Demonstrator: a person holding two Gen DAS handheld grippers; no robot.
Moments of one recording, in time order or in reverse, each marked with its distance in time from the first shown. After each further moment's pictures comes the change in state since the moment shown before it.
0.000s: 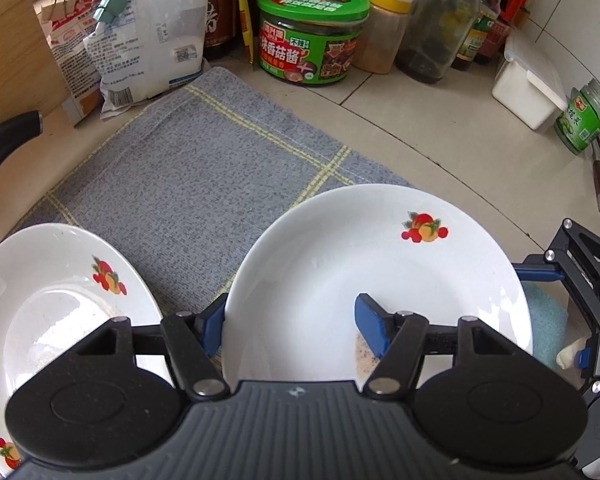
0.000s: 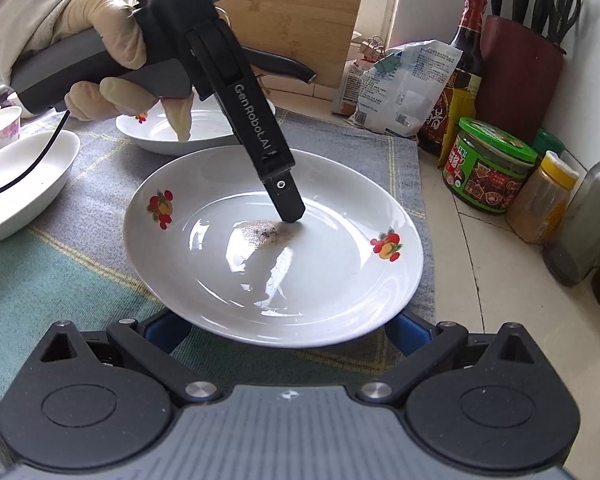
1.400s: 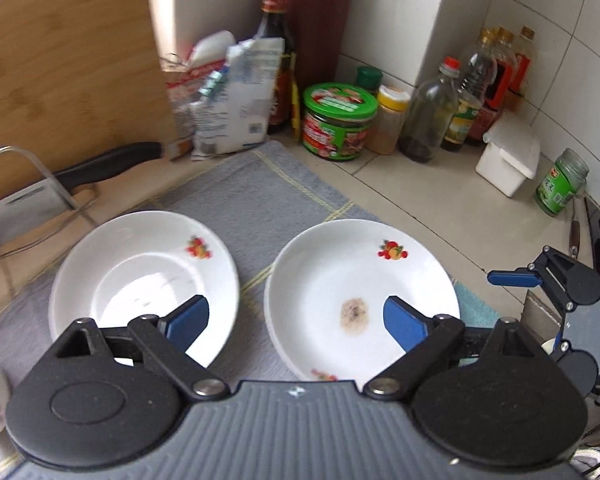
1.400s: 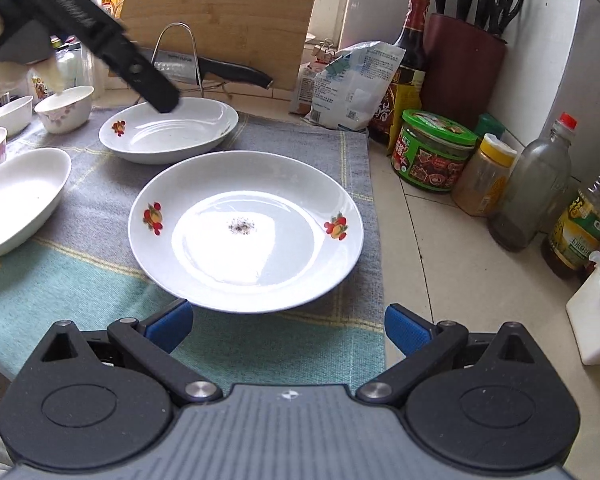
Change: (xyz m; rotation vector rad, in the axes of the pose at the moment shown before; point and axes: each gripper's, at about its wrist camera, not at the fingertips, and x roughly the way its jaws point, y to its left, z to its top) left arm -0.128 -0.008 -0.069 -0.130 -0.253 0.093; right arm -0.049 0.003 -0.002 0.084 0.018 -0.098
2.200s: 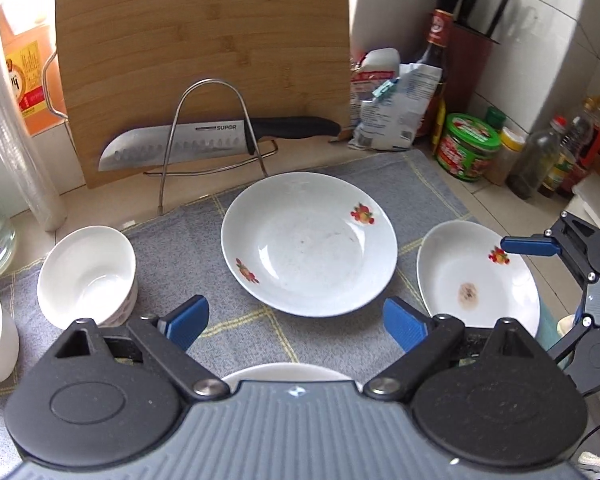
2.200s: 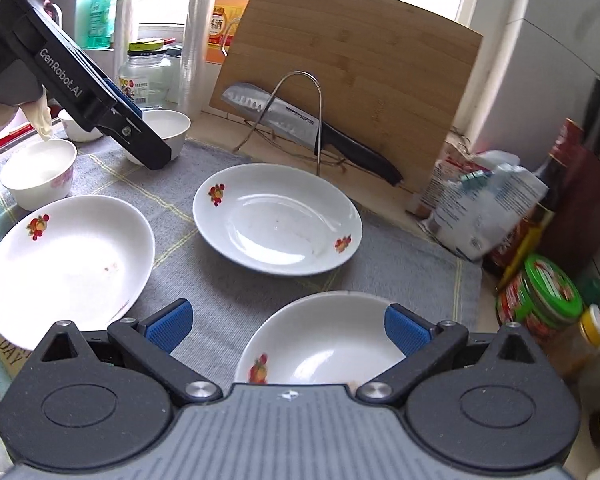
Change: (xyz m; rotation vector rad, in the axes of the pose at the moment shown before) left arm -0.056 0.083 -0.046 -0.253 -0.011 0.218; right arm 0.036 0.075 0.104 -0.270 -0.077 0.201
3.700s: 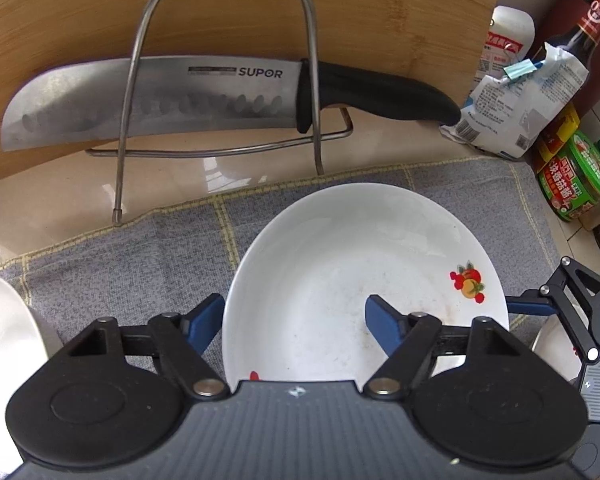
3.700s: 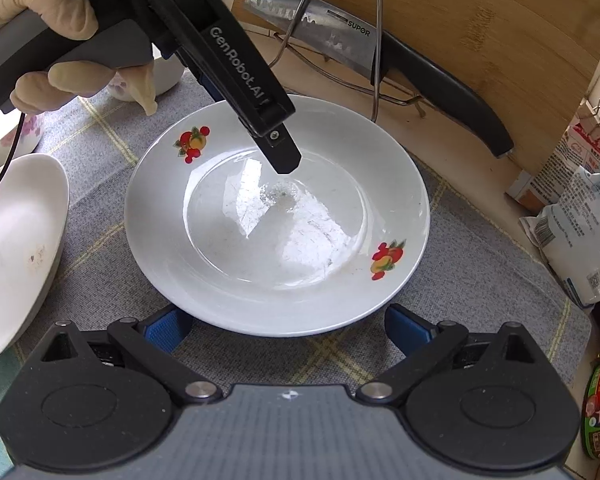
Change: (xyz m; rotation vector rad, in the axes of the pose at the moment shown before) left arm 0.163 0.044 0.071 -0.156 0.230 0.000; right arm 0.153 -0.040 0.036 -0.102 0.247 0.248
